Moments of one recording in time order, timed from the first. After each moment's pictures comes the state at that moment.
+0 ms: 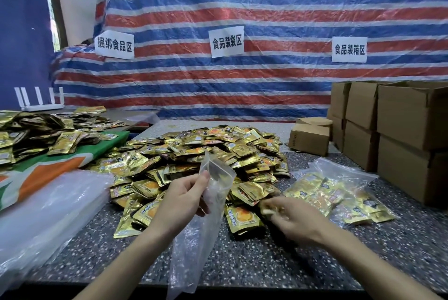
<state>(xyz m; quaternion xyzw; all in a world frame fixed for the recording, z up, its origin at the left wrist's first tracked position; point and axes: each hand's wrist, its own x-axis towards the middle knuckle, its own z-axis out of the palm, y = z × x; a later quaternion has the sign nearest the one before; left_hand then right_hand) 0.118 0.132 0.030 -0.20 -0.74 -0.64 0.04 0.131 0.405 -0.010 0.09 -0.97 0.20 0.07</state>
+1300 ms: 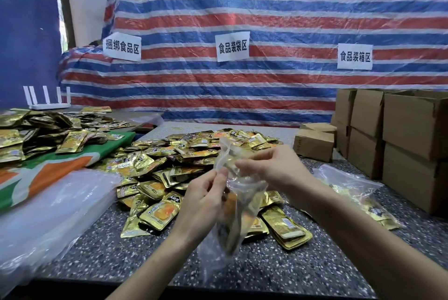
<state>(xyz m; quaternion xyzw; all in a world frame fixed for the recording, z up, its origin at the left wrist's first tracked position) 0.139 0.153 0.041 -0.27 -0.68 -0.67 0.14 0.147 0.310 0.108 0.03 -0.83 0.55 0.11</state>
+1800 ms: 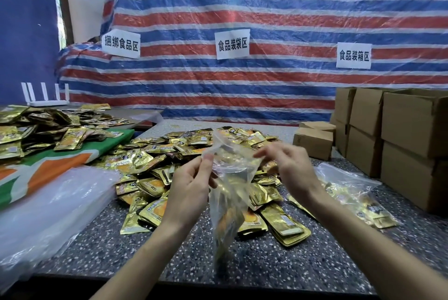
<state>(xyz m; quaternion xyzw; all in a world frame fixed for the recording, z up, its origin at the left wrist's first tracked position) 0.127 0.140 0.045 -0.23 -0.65 -0.70 0.17 0.141 0.337 0.085 0.13 -0.82 0.50 0.26</state>
